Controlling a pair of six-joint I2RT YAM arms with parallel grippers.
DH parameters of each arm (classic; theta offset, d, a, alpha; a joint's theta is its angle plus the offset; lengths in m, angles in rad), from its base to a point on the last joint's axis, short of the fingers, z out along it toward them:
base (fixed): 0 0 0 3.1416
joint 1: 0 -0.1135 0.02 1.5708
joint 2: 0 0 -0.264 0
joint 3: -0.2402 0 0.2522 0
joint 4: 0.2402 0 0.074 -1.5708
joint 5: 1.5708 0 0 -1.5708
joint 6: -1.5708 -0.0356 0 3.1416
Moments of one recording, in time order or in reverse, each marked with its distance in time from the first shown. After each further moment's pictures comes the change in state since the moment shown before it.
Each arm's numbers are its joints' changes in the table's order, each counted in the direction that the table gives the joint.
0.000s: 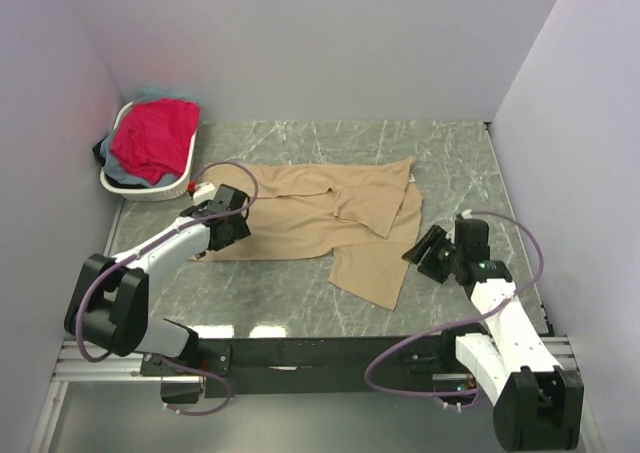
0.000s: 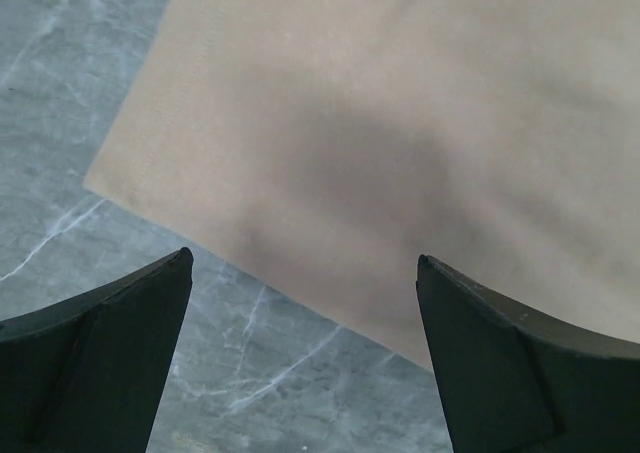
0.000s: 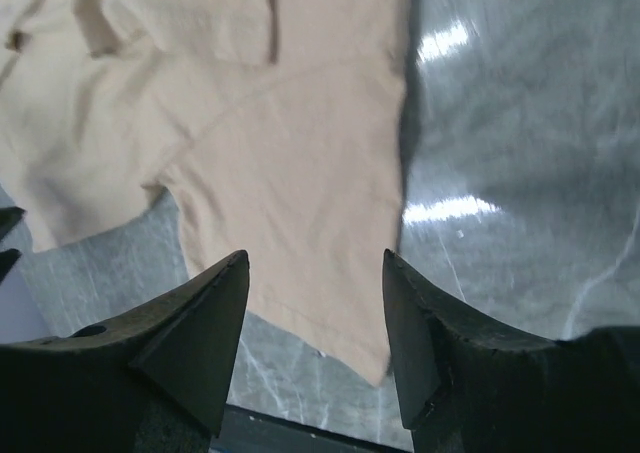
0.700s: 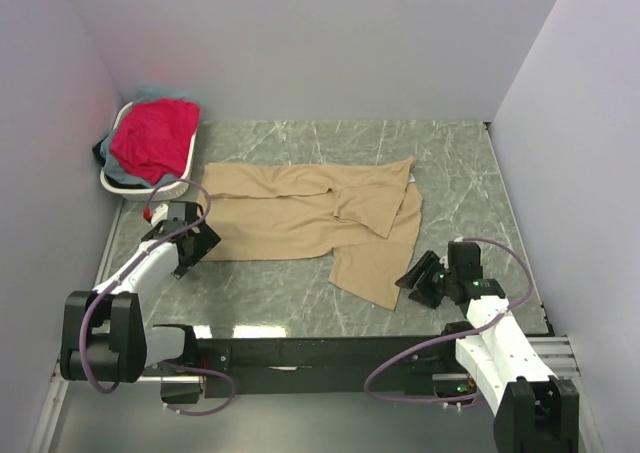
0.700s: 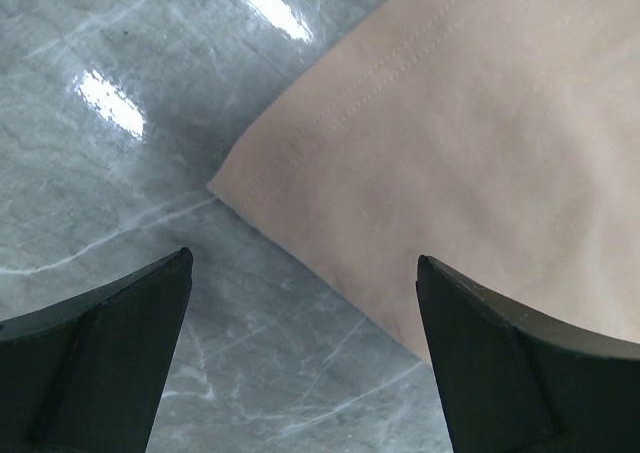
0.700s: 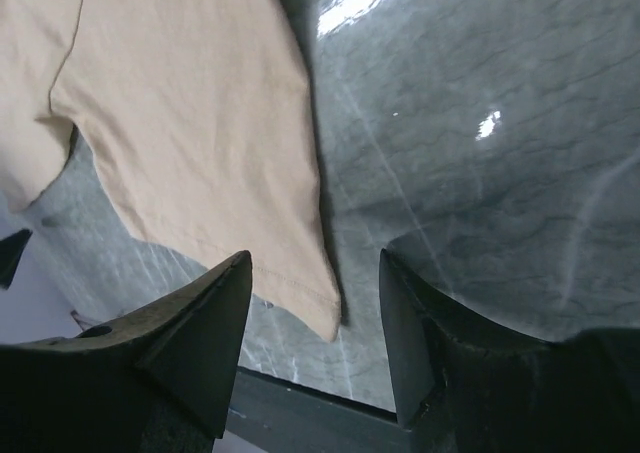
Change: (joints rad) left arm -0.332 -0.182 0.222 -0.109 0.216 0.023; right arm -0.014 -0.103 0.212 0.046 -0.067 -0.081
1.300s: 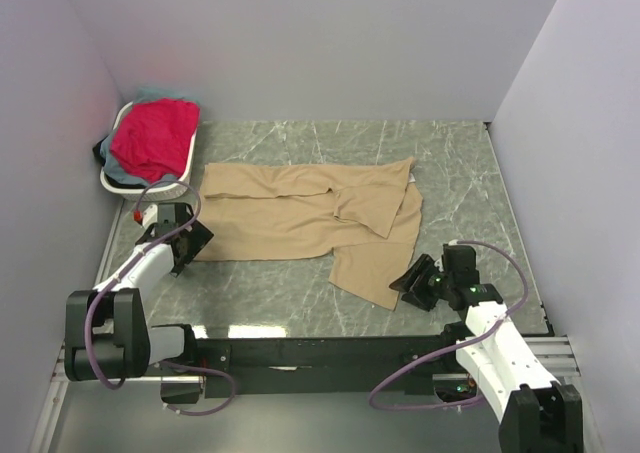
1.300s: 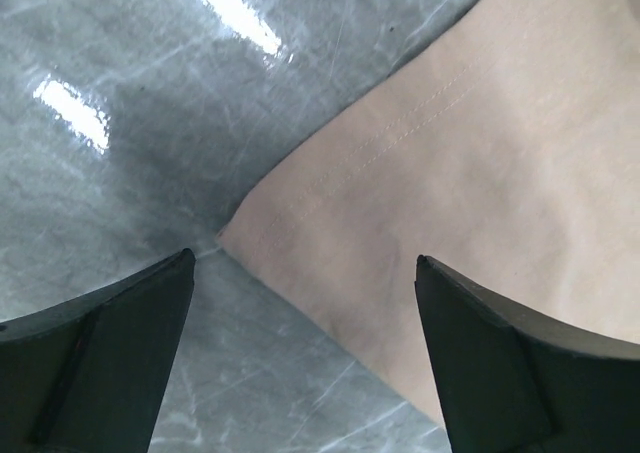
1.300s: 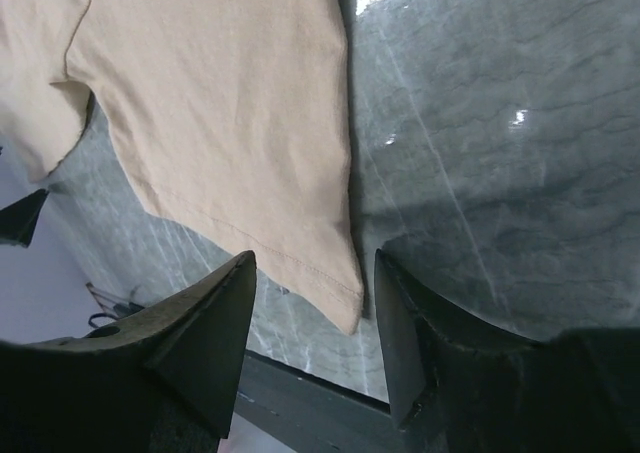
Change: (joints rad) left arm -0.108 0.003 0.043 -0.122 0.064 -0.002; right arm -0.062 -0.032 0.044 -0.036 -0.041 -0.055
